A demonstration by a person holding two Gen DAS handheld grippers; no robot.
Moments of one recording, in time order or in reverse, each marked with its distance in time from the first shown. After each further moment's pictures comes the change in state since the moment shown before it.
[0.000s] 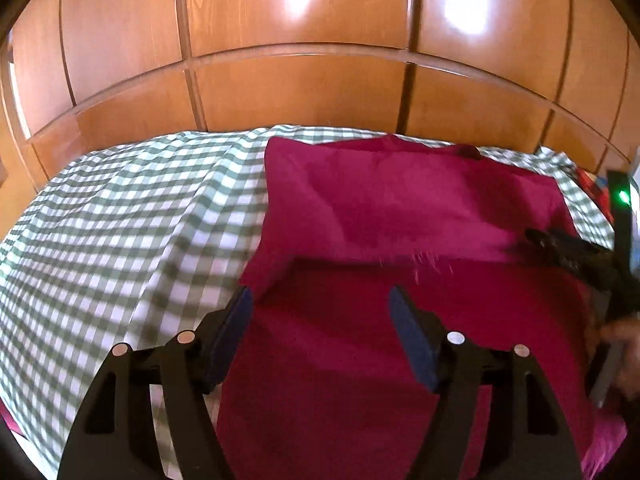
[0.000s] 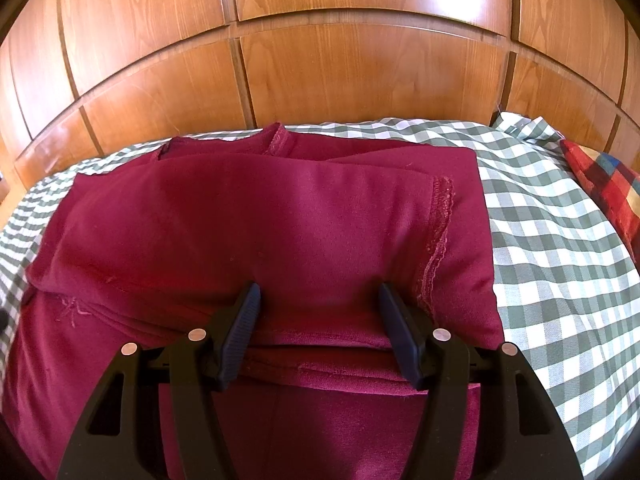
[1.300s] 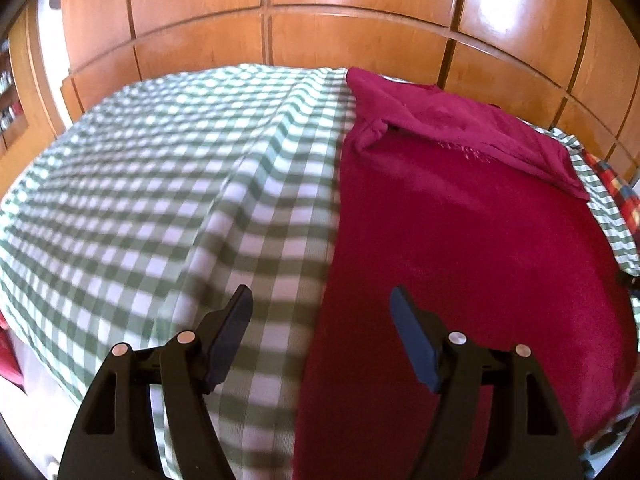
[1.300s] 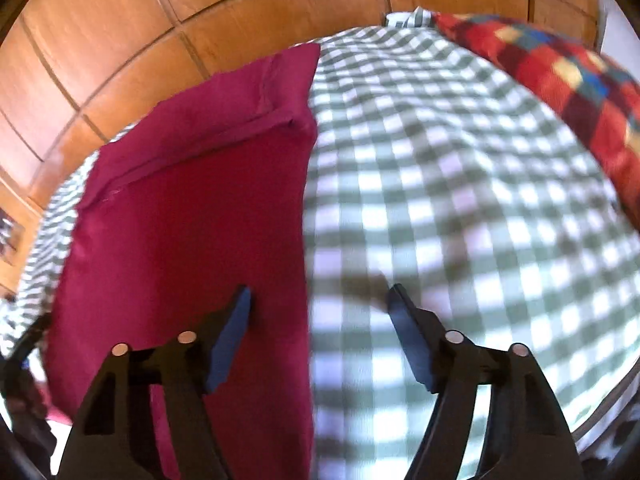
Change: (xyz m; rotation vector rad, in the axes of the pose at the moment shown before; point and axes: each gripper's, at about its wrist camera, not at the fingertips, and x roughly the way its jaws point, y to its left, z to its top) left arm -0.050 0.073 -0.103 -0.114 0.103 0.016; right arm -0.144 -0.102 -0.133 0.250 0.200 0.121
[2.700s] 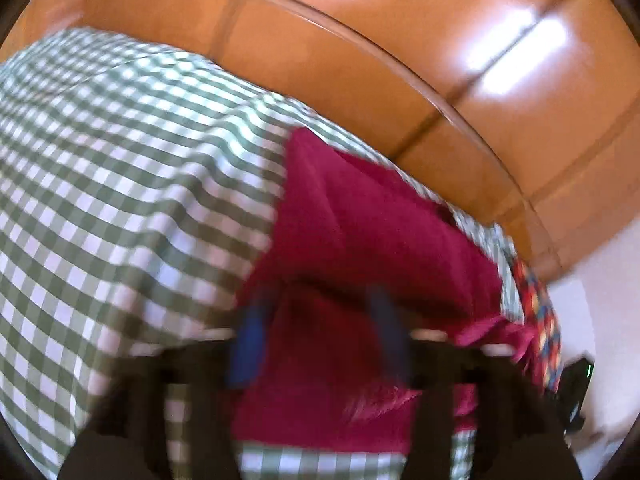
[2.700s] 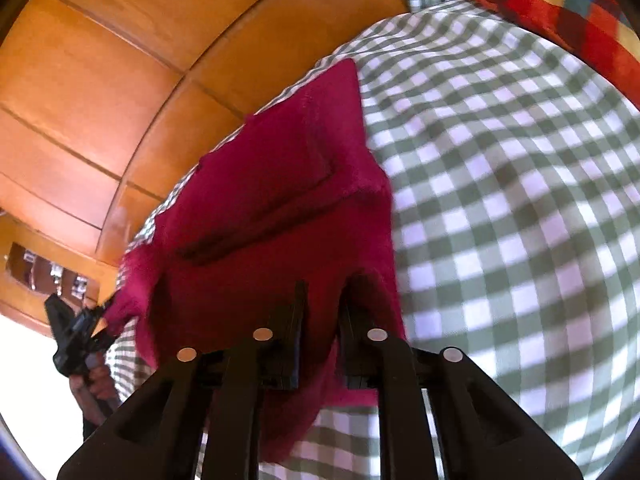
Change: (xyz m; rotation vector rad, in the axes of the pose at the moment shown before) left arm 0.062 0.009 0.145 -0.314 0.043 -0.376; right arm 0.031 0.010 0.094 0.184 0.043 0.290
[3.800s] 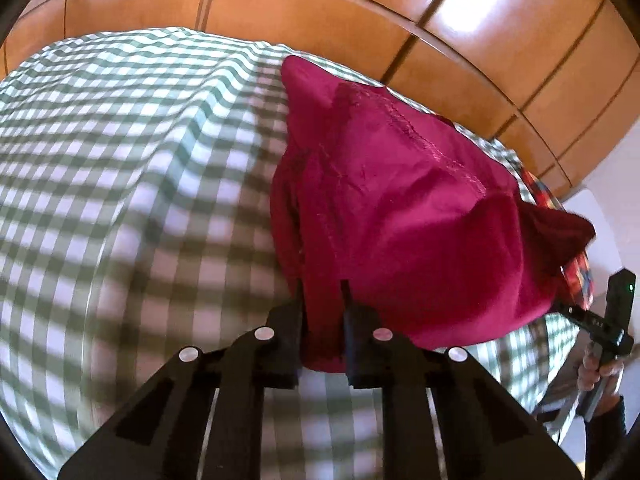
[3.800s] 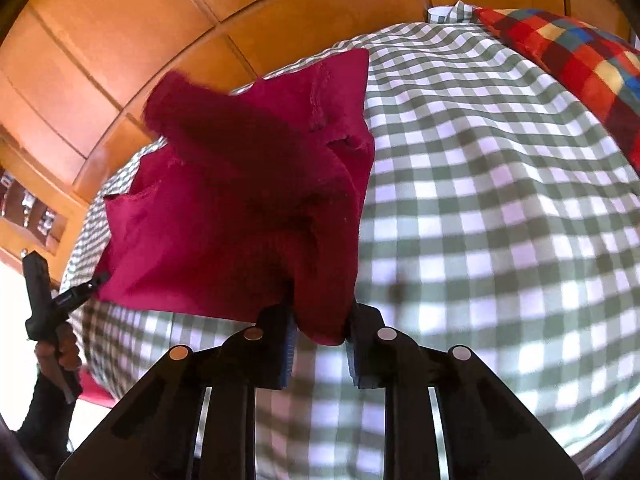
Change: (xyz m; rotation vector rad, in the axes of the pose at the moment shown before) left arm -0.026 0.018 -0.099 0.251 0.128 0.035; right arm -0.043 -0.002 -0.082 -0.219 0.019 -0.165
